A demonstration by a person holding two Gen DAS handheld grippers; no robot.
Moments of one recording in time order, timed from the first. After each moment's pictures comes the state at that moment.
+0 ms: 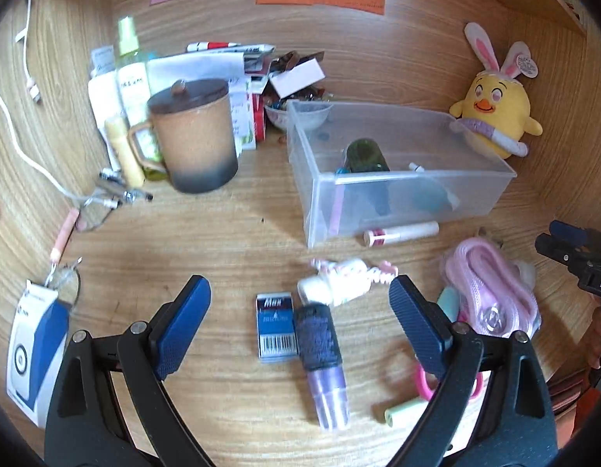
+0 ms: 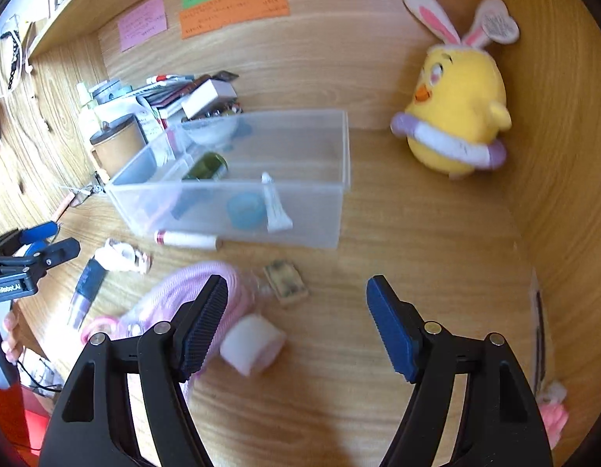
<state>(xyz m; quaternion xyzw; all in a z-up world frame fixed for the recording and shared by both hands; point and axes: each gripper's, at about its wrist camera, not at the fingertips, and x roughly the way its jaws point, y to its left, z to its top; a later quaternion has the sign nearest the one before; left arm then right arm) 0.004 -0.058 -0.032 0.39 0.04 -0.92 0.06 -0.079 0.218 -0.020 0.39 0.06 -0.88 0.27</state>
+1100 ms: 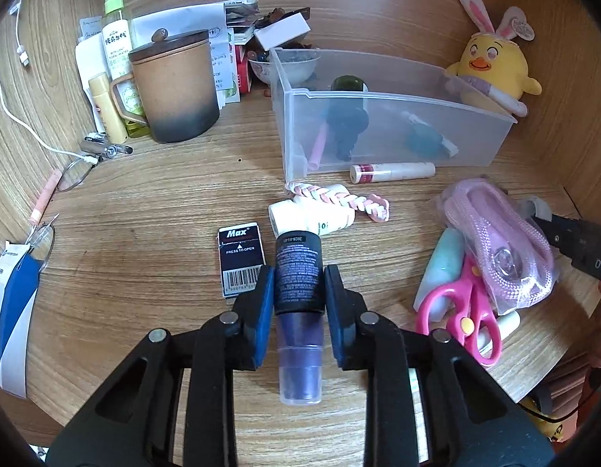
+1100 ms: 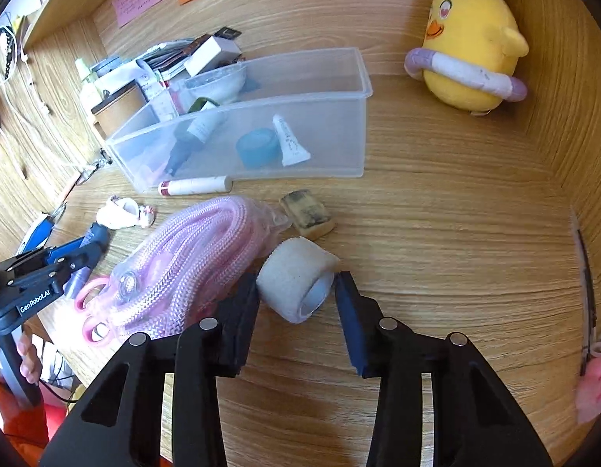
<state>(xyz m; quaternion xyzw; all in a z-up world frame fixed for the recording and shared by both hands) 0.012 -0.035 -0.071 0.42 0.04 -0.91 0.06 -0.071 0.213 -0.054 0.42 0.04 -0.86 0.28</state>
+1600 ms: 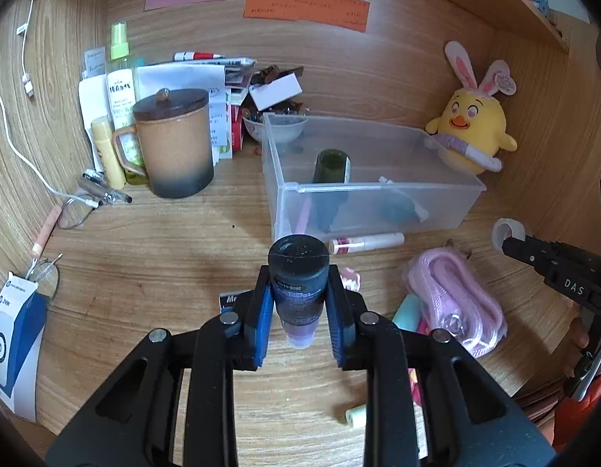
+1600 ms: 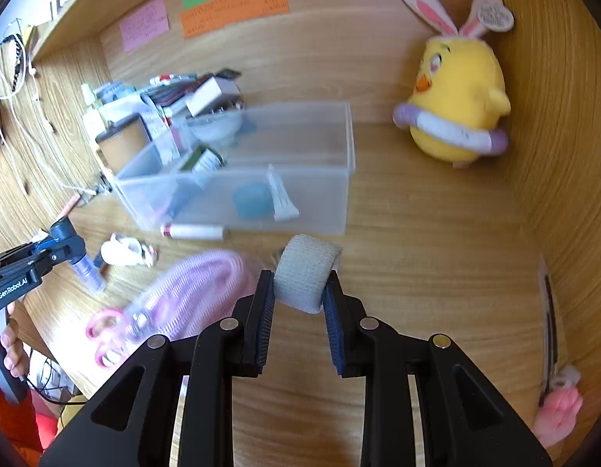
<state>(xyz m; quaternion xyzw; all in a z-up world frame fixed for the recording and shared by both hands) 0.009 -0.043 -0.018 0.35 0.07 -0.93 0.03 -0.075 0.215 -0.012 0.36 0.05 -0.89 0.28</state>
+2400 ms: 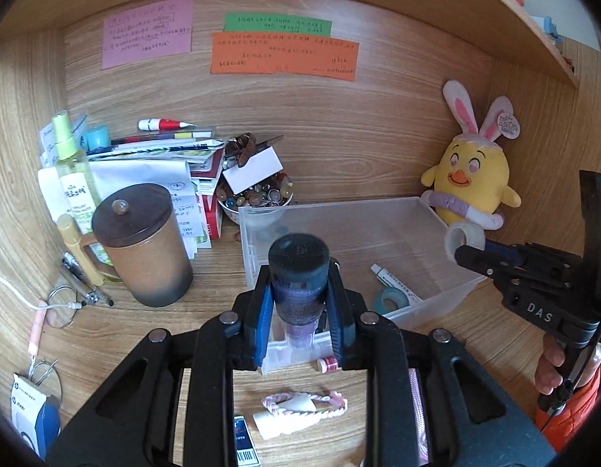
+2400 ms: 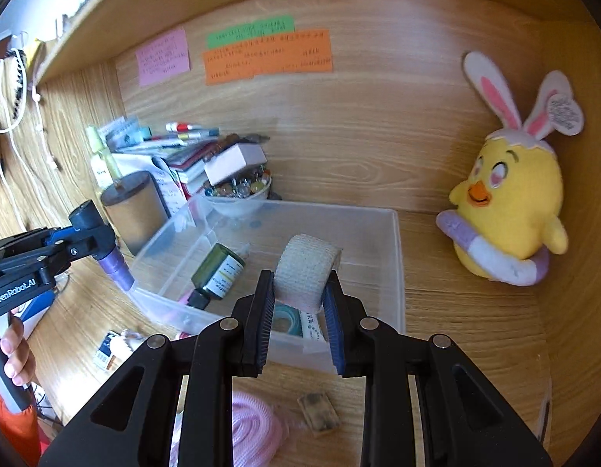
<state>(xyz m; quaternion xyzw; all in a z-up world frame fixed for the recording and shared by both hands) -0.076 -0.046 0.034 0.32 0.05 -0.95 0.01 -0.140 0.141 0.028 0.32 0.07 -0.89 0.31</state>
